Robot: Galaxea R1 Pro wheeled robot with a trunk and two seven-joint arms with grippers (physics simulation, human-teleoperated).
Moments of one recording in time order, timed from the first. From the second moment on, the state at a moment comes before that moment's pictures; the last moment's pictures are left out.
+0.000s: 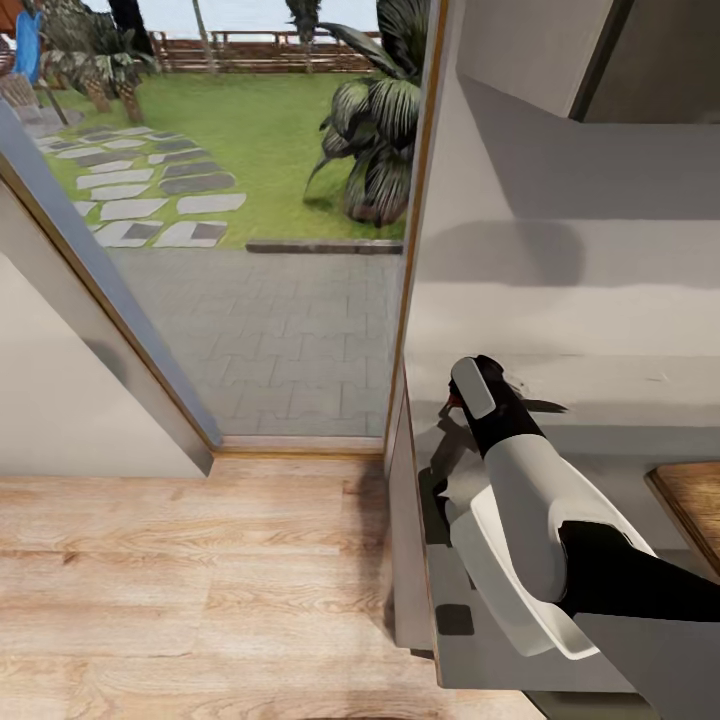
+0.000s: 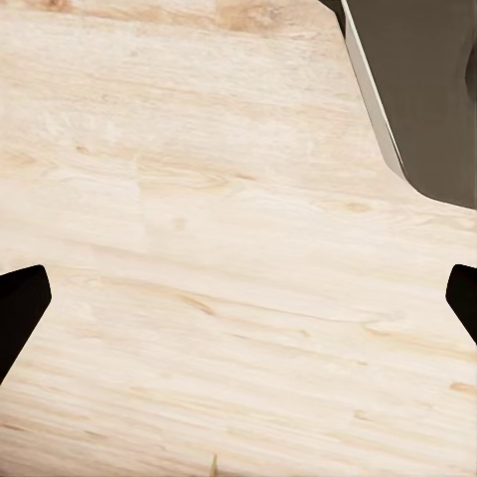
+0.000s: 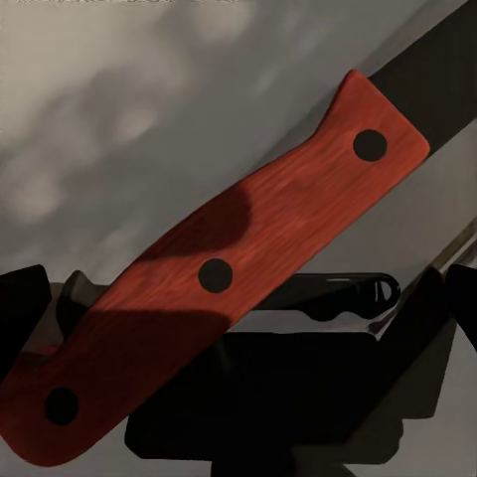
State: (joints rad) left arm 0.39 -0.05 0.04 -0.44 0.02 -0.16 0.22; right arm -1.21 0.16 -0.15 -0.65 -0.55 0.46 -0.91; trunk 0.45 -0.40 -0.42
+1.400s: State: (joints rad) left arm 0.39 -0.05 0.04 -0.44 0.02 -0.16 0.22; right arm -1.21 0.16 -0.15 -0.62 -0.56 0.46 -0.91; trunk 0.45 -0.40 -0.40
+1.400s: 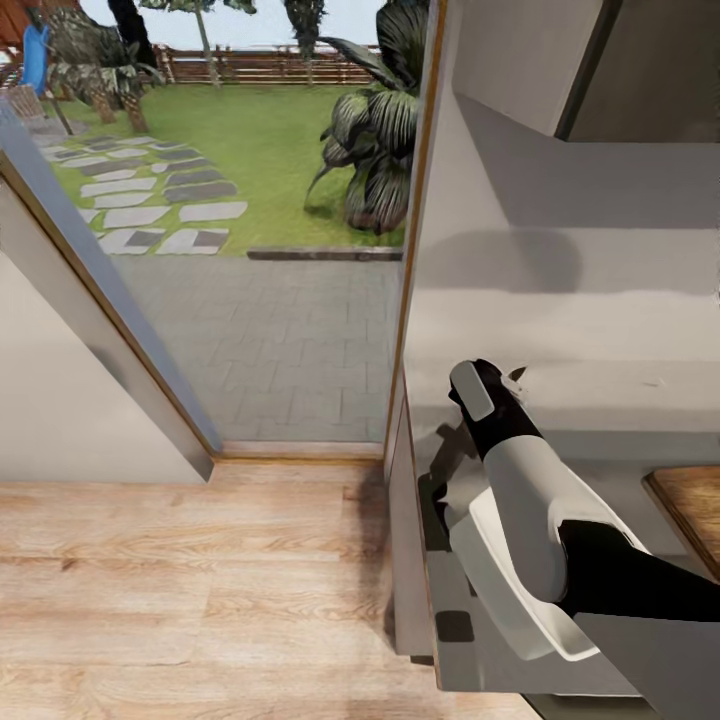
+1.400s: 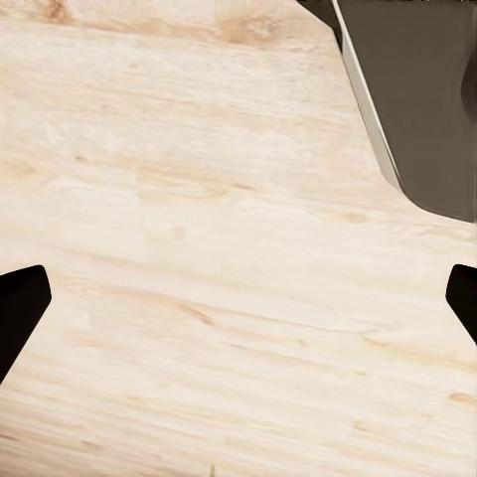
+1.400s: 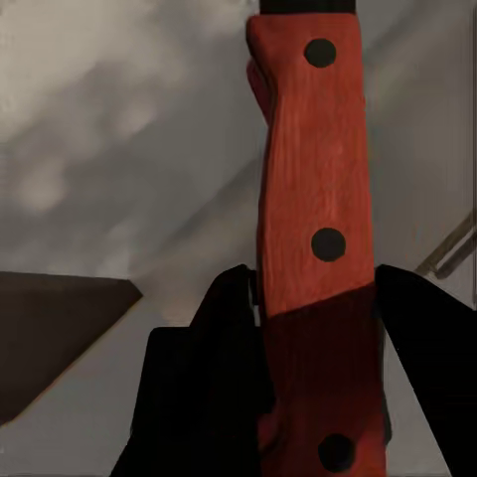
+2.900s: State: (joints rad) left arm 0.39 -0.05 0.04 -0.44 0.02 -0.16 0.22; right arm -1.21 0.16 -0.15 -0.63 -0.56 0.46 -0.92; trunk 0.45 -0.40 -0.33
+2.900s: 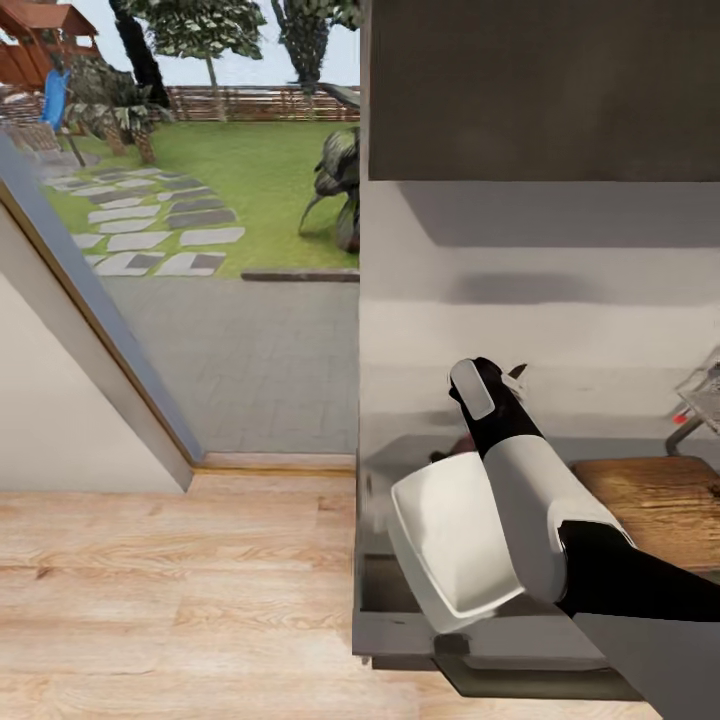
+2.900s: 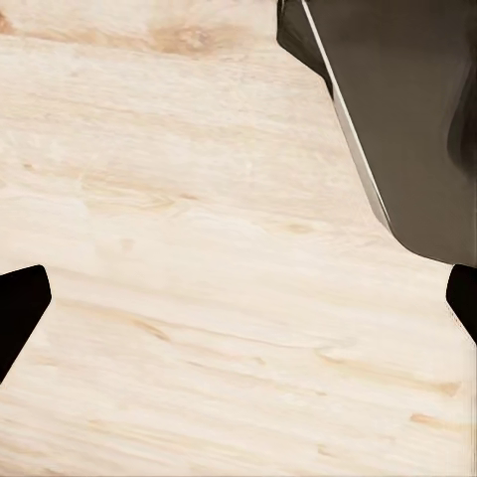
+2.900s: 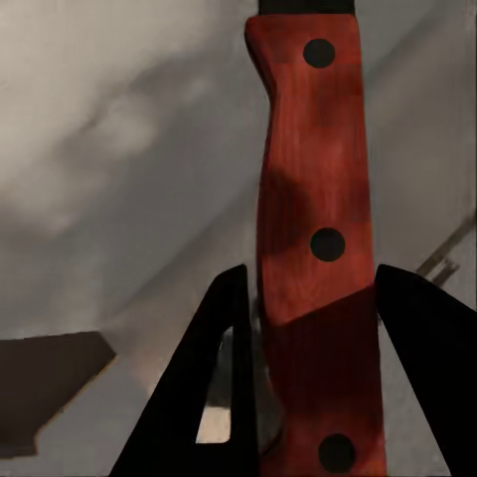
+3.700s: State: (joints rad) left arm 0.38 -0.05 0.04 -0.42 0.02 -0.16 0.22; right arm -1.21 0.16 -0.06 -0.68 -0.55 0.46 -0.84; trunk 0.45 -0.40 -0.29
